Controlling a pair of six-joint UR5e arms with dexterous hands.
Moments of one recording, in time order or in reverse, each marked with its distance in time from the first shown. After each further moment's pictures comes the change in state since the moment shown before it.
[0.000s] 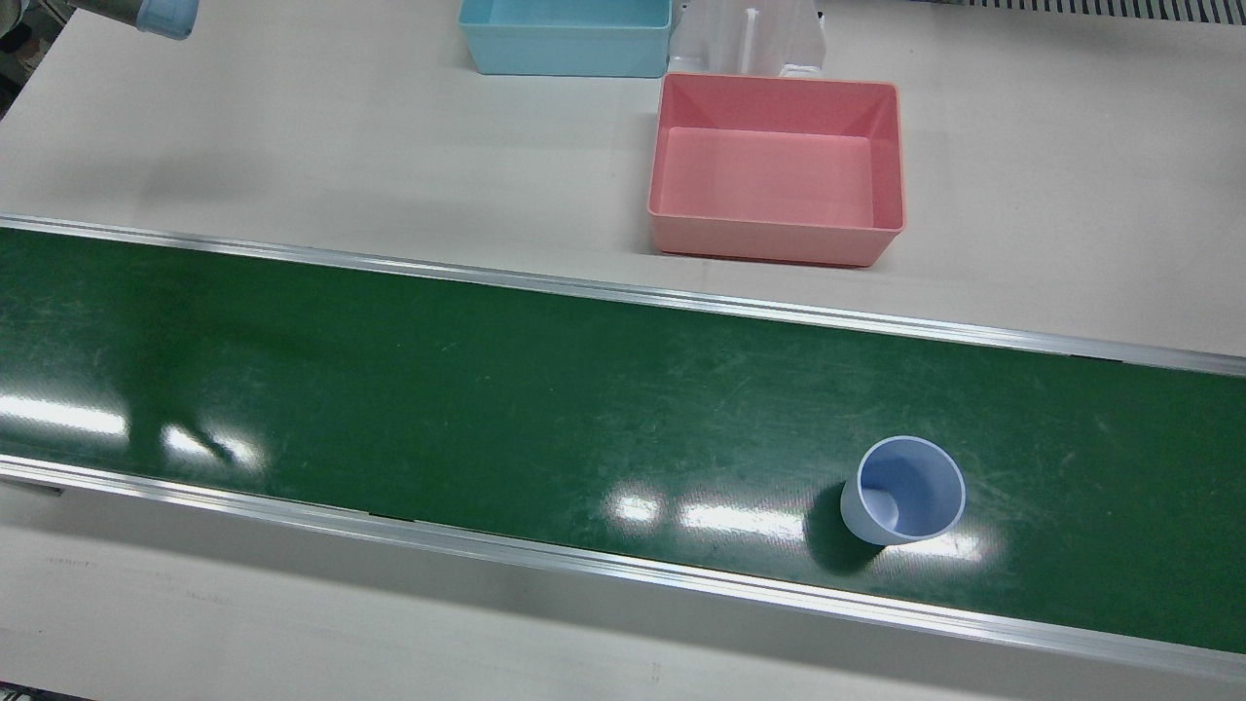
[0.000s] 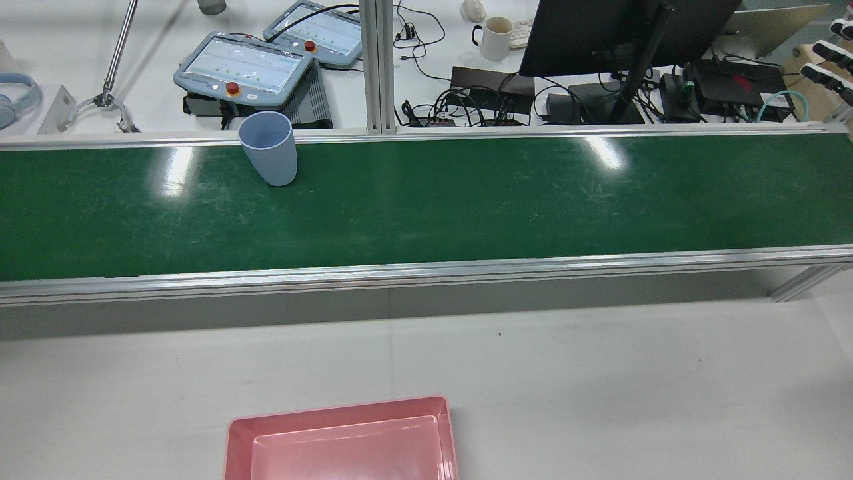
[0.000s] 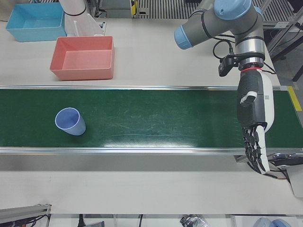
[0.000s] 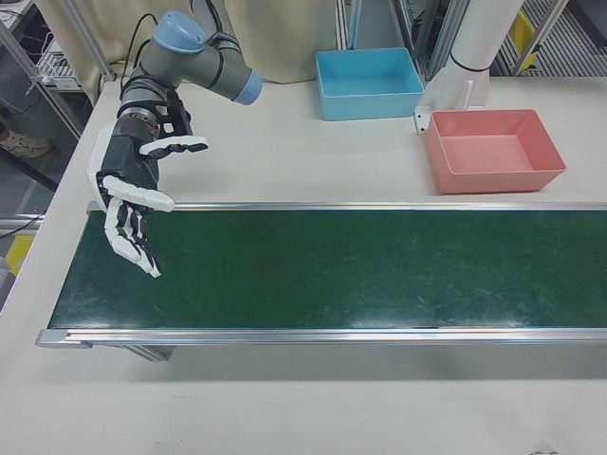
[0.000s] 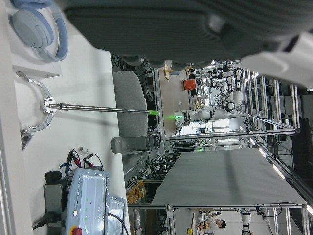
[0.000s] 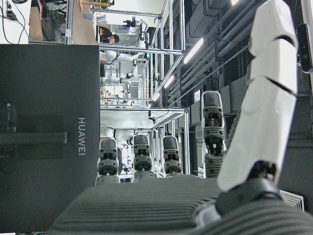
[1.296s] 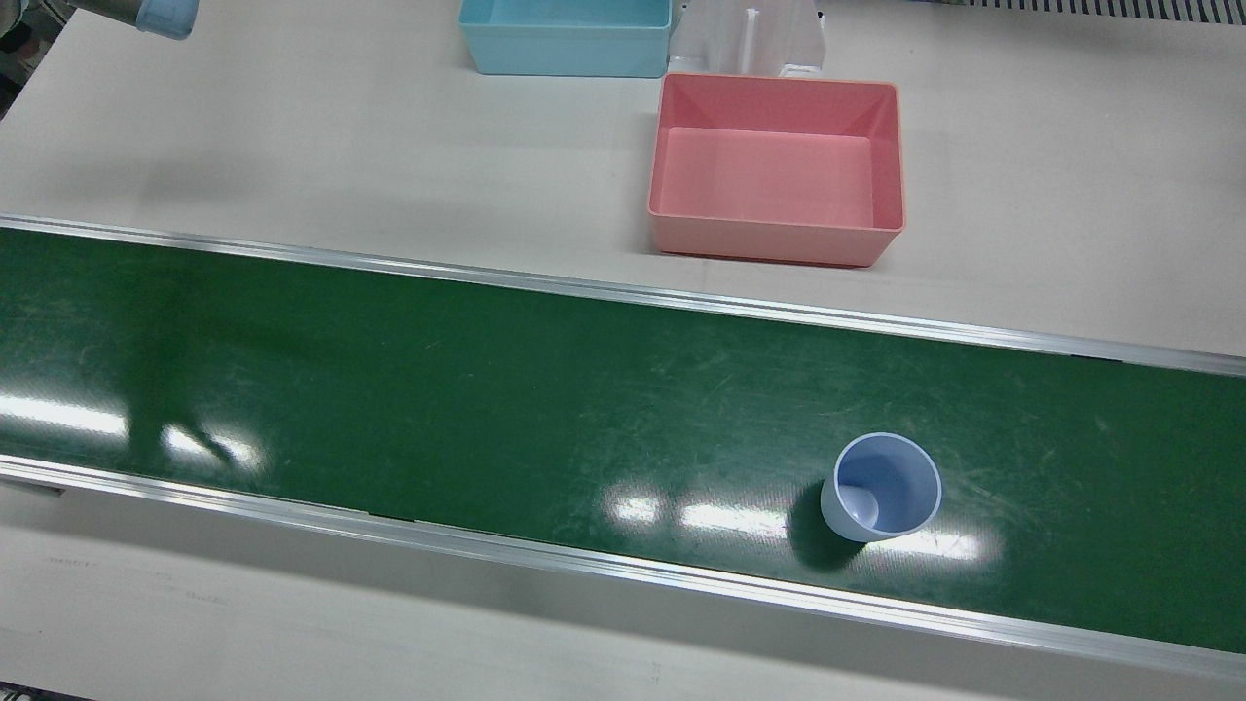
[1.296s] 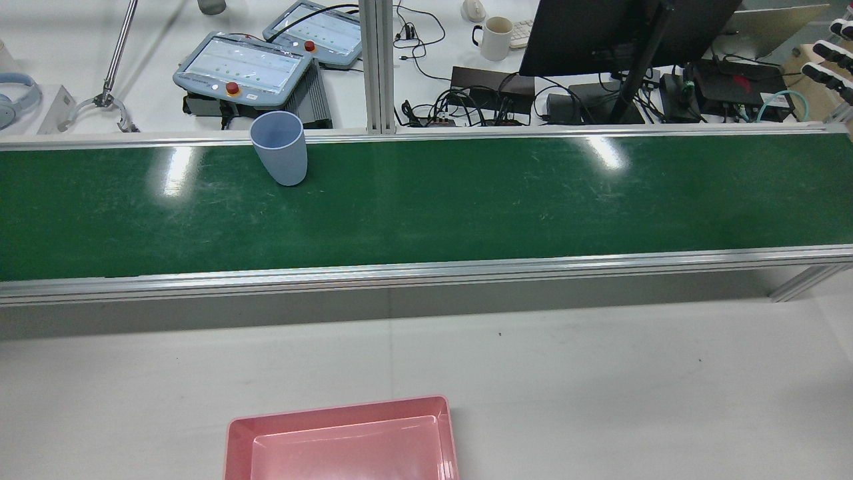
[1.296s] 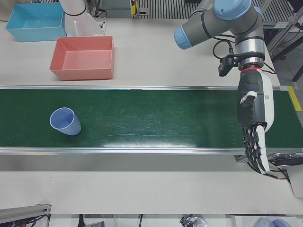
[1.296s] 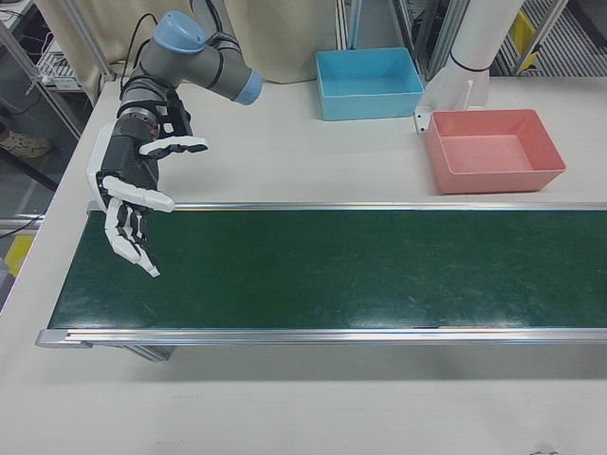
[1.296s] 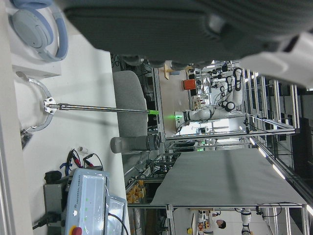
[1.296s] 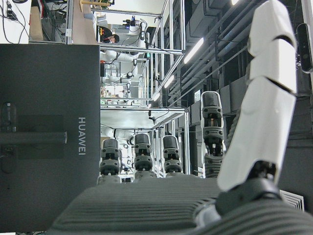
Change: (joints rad) left arm 0.000 0.000 -0.001 0.000 0.000 0.000; right arm 0.000 0.000 0.000 -0.001 0.000 0.000
